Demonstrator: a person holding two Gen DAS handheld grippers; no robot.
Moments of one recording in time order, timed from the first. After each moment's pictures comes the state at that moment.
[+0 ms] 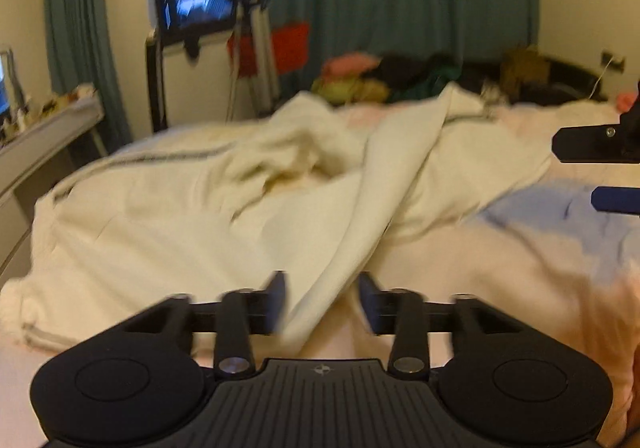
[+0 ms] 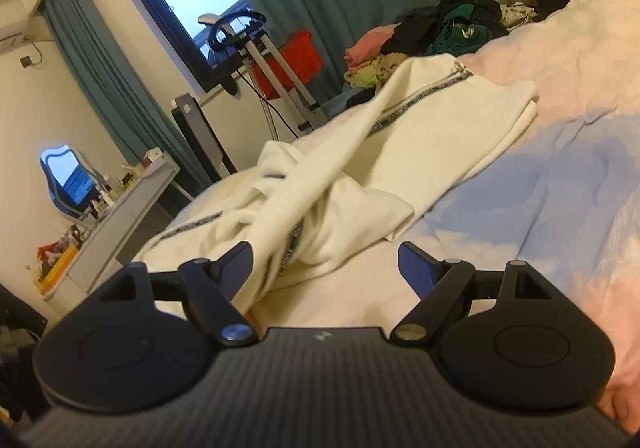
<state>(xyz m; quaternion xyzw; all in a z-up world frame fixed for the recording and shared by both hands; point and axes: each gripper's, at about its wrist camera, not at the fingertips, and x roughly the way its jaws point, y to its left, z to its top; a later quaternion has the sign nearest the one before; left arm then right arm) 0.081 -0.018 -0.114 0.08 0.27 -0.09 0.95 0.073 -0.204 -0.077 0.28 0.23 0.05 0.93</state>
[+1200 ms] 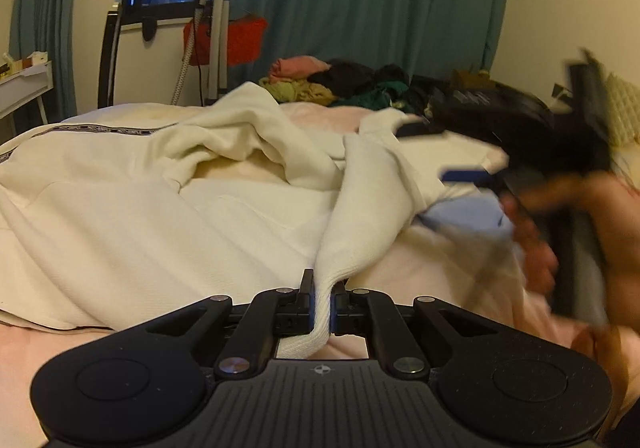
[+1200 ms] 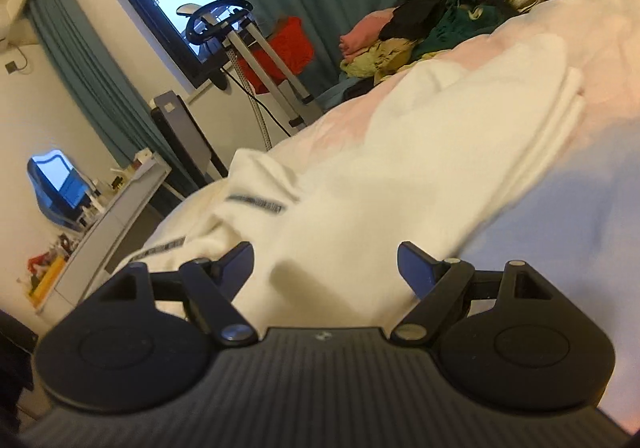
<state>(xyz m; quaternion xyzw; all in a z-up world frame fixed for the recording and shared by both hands) 0.080 -0.011 -0.142 0.01 0.31 -0.17 0.94 0.211 -0.238 -0.132 0.29 0.25 0.06 0.92</state>
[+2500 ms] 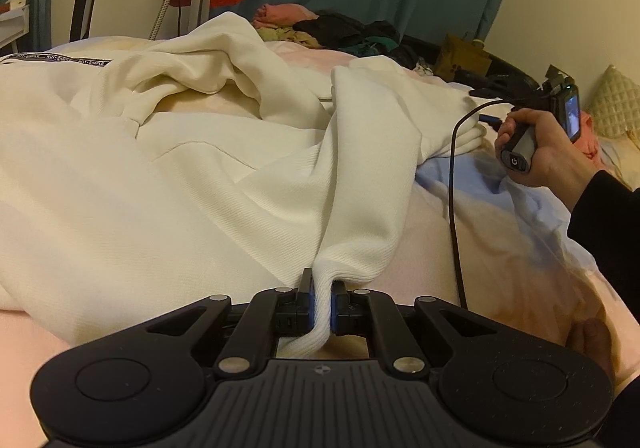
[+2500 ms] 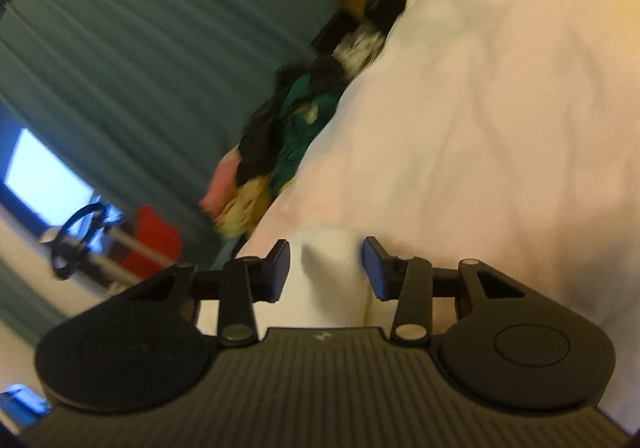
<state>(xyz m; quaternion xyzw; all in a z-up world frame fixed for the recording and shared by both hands) 0.117 -0.021 -0.178 -0.03 0.37 -0.20 0.91 0.287 -0.452 -0.202 0.48 0.14 -0.12 0.86</state>
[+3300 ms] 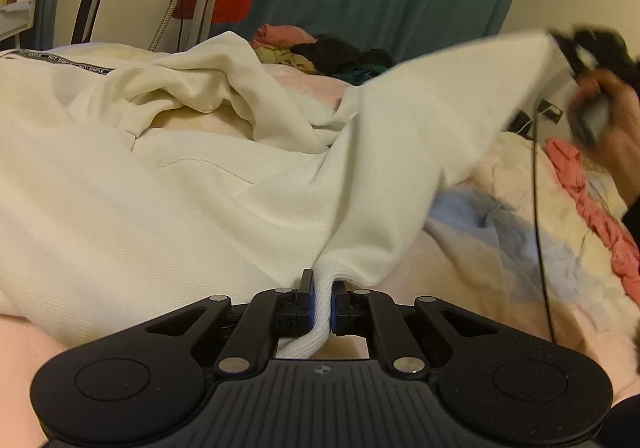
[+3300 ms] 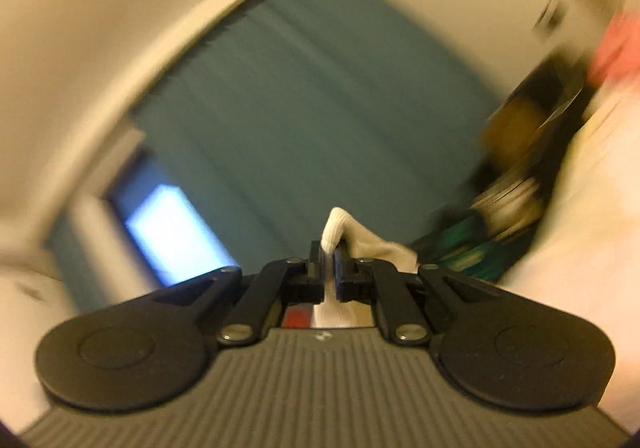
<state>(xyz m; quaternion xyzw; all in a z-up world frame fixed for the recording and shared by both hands) 0.116 -0.019 -0.174 -0.06 0.34 -0.21 0.91 0.143 -0.410 -0.056 0.35 -0.11 -0.13 0.92</state>
